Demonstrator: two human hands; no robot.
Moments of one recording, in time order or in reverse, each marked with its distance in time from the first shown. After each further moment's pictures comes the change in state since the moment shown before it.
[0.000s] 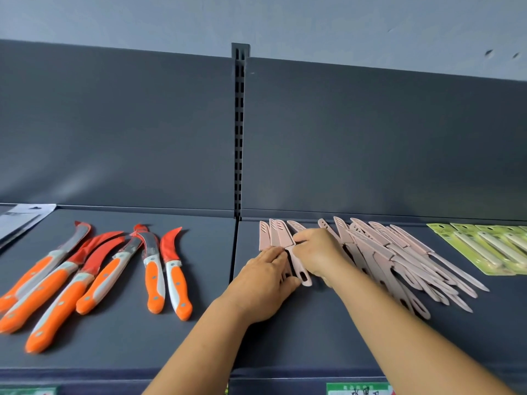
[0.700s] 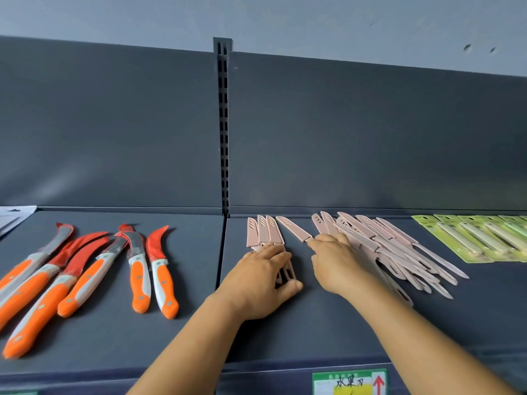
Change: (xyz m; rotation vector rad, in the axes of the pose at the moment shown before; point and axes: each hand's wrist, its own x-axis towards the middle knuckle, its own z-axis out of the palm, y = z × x) left_hand 0.002 0.011 0.002 0.129 -0.002 0.094; right_hand -0.008 0.048 -0.020 -0.675 -0.010 -0.211
